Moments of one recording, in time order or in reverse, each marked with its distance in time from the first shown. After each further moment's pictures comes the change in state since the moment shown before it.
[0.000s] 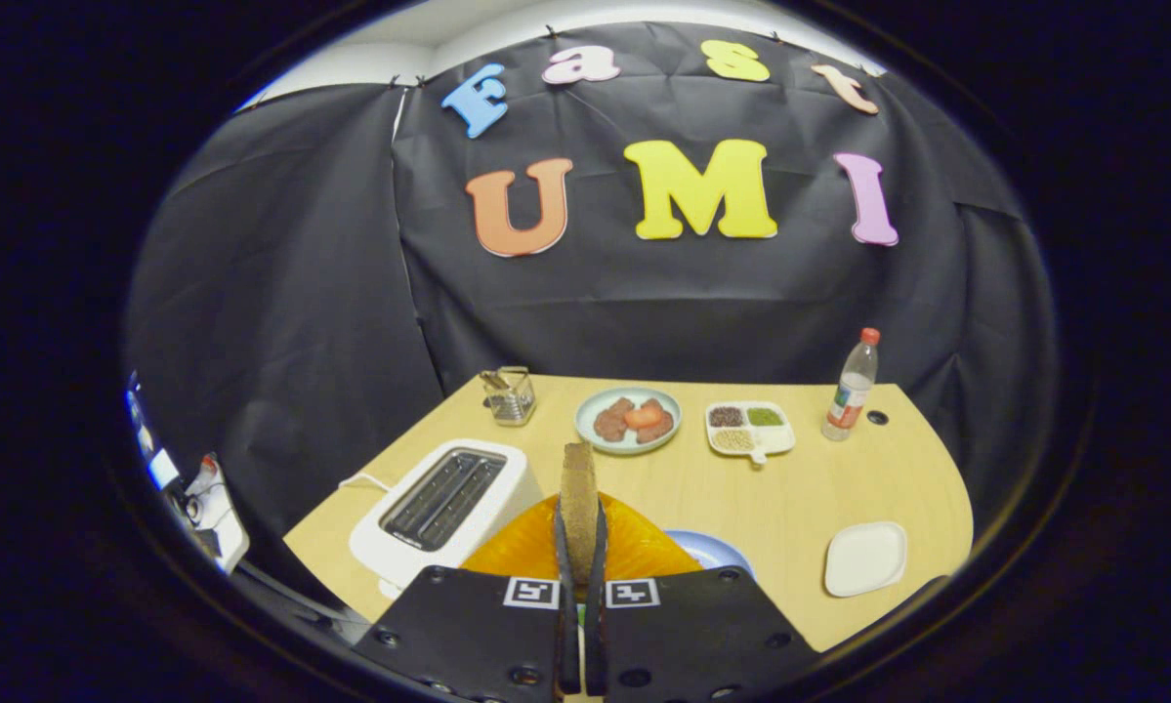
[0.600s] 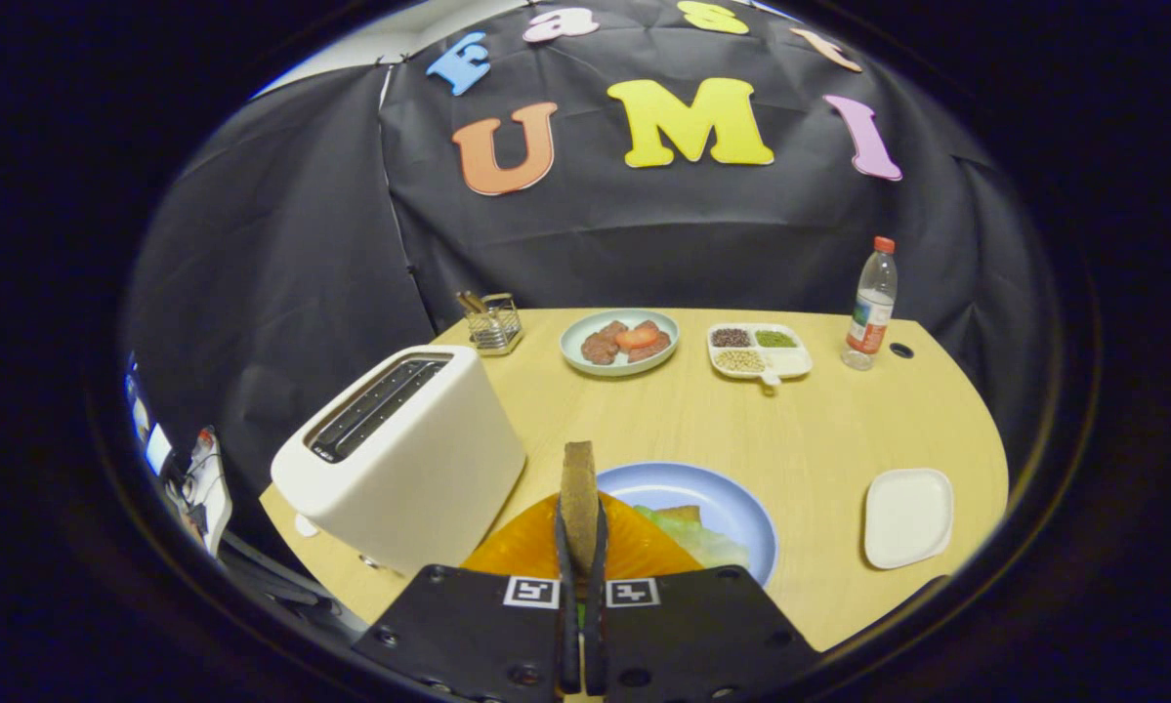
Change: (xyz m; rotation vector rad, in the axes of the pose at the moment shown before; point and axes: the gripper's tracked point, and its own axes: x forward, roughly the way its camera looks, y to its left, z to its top) arm 0.041 -0.038 -0.078 0.039 0.122 0.031
